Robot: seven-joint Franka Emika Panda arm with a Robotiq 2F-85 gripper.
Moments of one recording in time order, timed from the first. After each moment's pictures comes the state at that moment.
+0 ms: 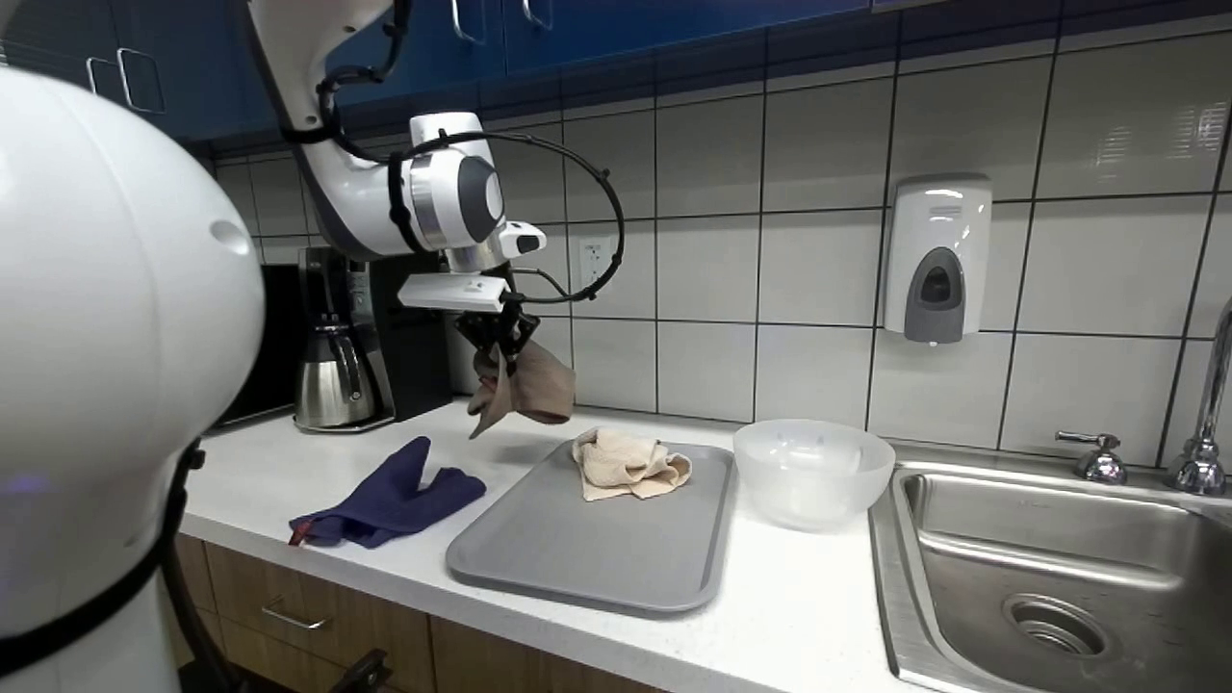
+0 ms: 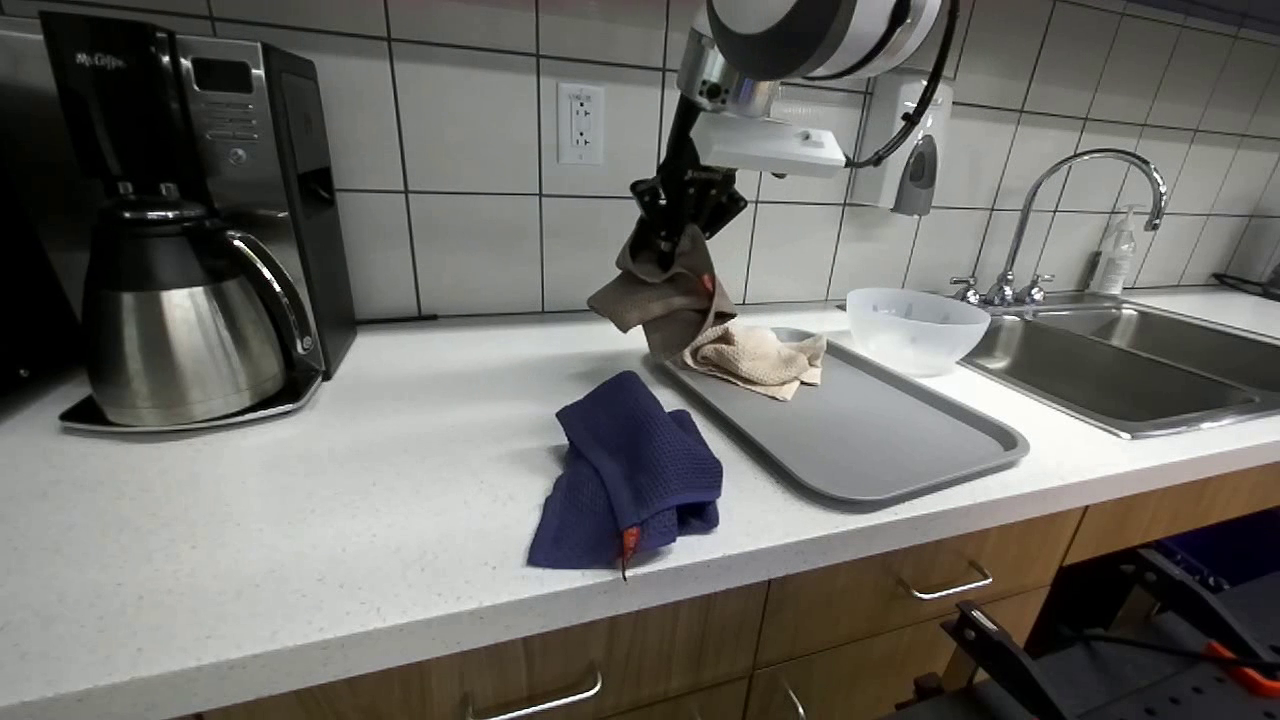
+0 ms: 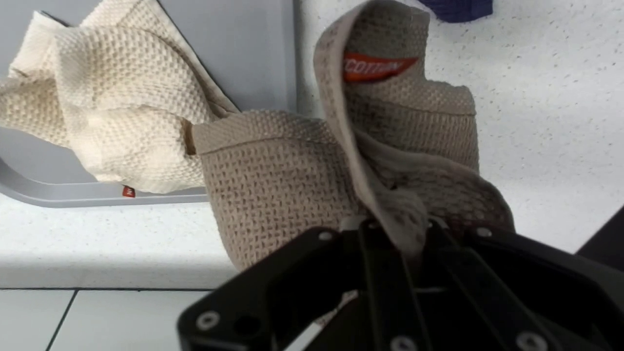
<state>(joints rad) 0.16 0.10 0.13 -2.35 -0.17 2.83 0.28</state>
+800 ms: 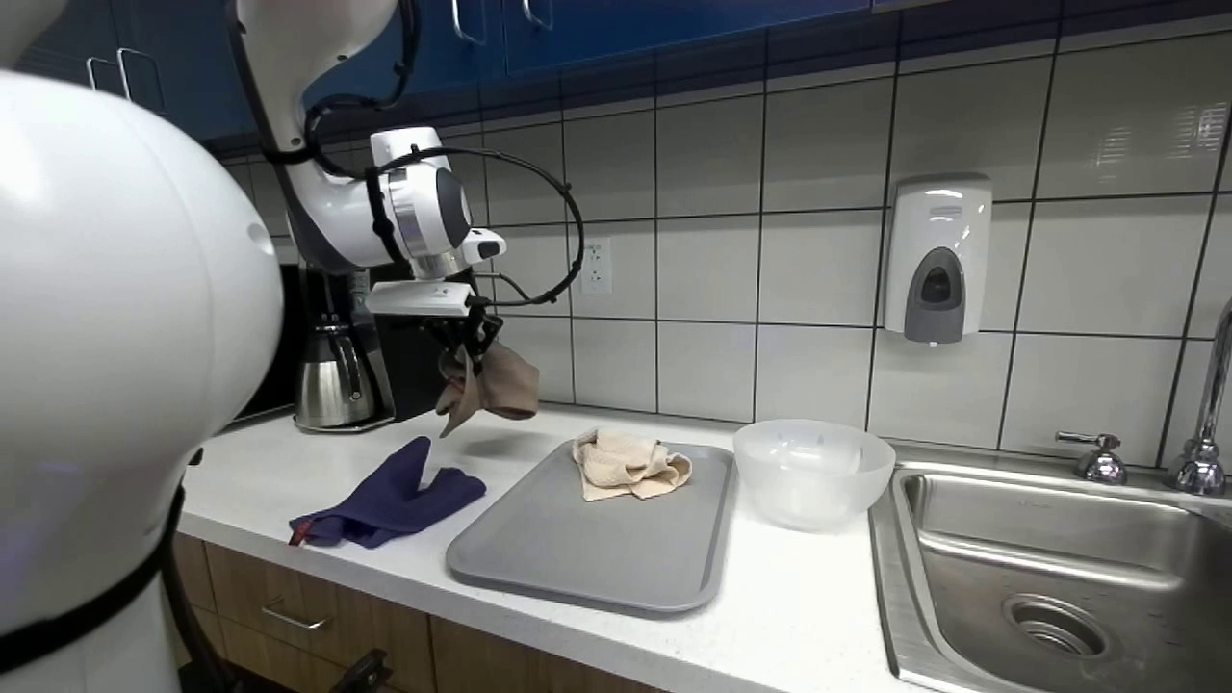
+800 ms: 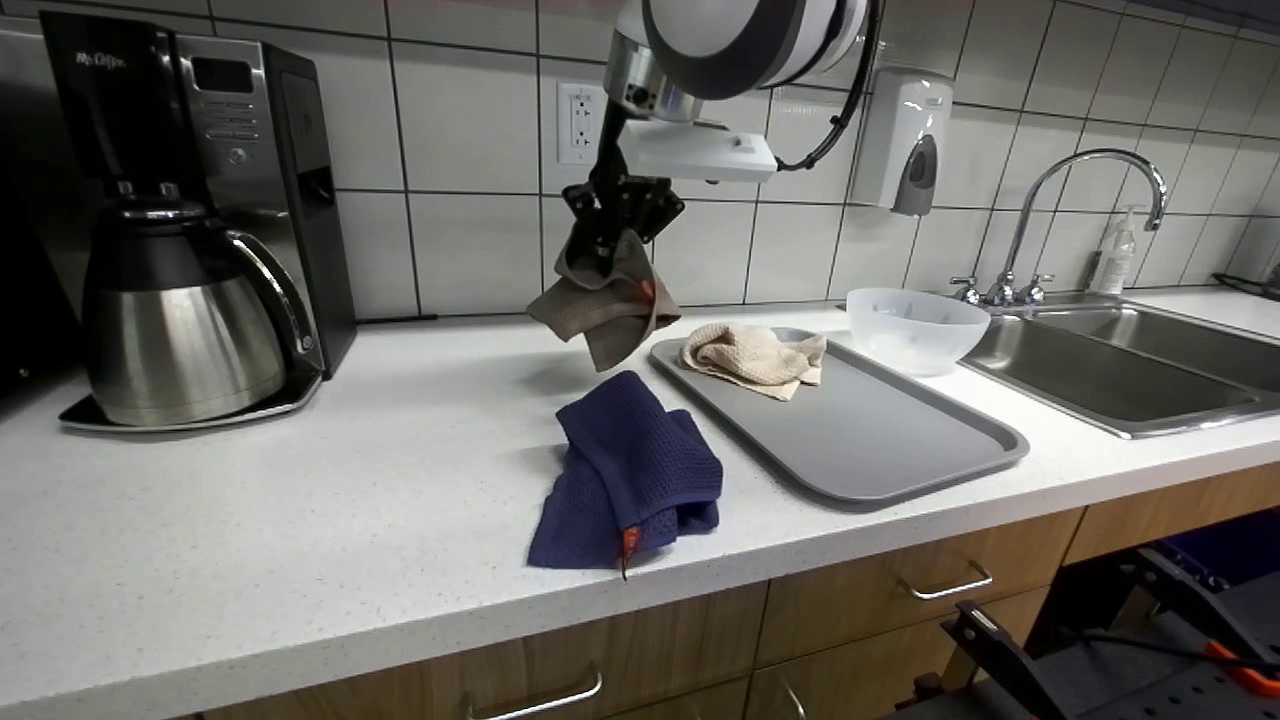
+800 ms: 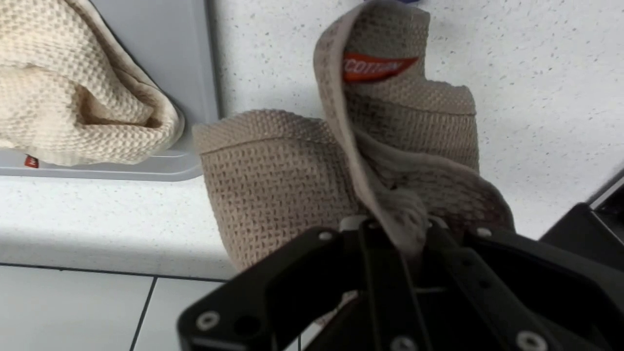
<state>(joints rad) 0.26 0.18 0.13 -2.25 -0.30 2.83 0.40</state>
